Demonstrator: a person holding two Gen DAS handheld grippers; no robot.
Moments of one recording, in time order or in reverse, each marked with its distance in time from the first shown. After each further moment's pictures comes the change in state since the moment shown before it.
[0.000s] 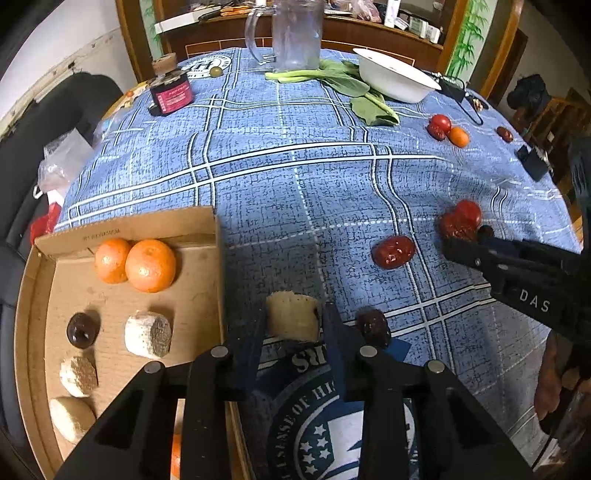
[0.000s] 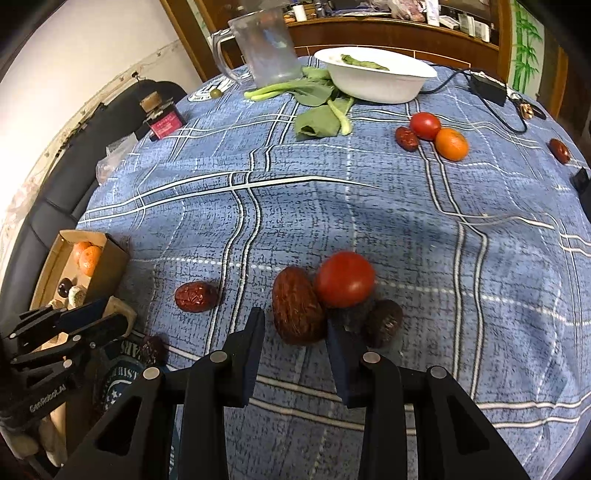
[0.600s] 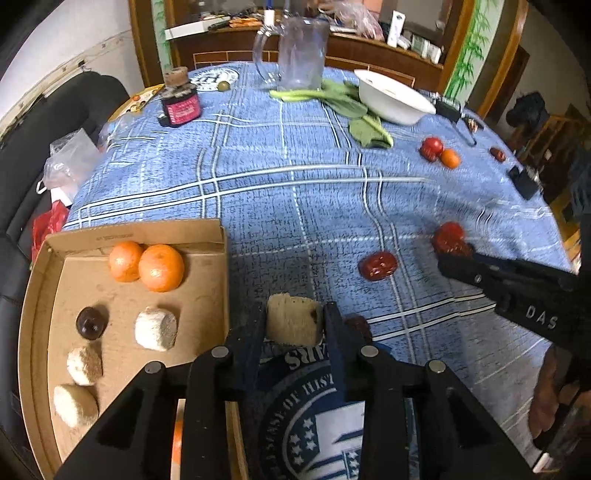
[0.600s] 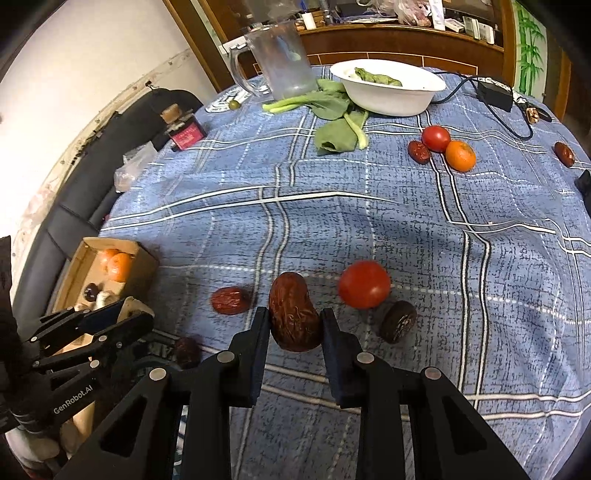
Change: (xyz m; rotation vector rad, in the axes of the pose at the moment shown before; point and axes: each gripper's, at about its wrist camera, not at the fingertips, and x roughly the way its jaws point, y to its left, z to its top) left arm -0.026 0.005 -0.002 -0.065 -0.063 -0.033; right arm -0.027 0.007 -0.003 0.025 -0.021 0.092
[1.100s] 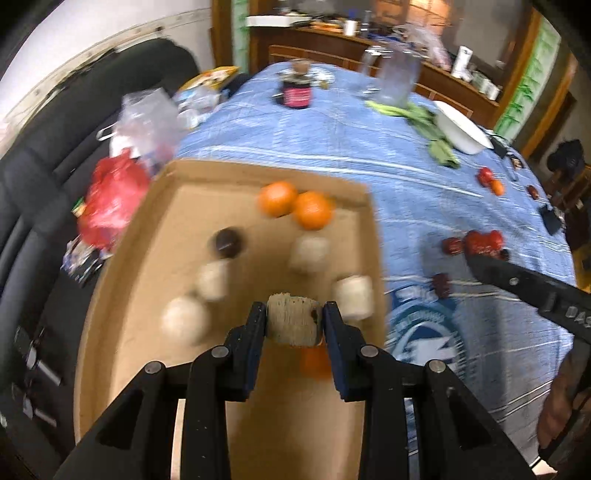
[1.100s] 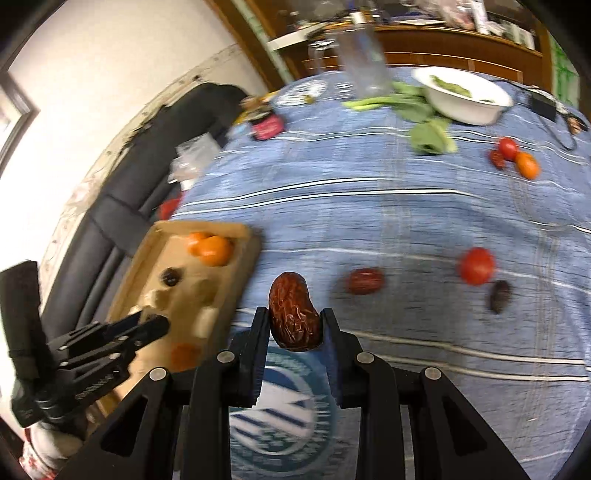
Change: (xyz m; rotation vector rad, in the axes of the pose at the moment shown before) left arm -0.058 0.098 -0.057 -0.197 0.003 0.122; right arm -0.008 0.093 -0.013 -0.064 0.024 0.191
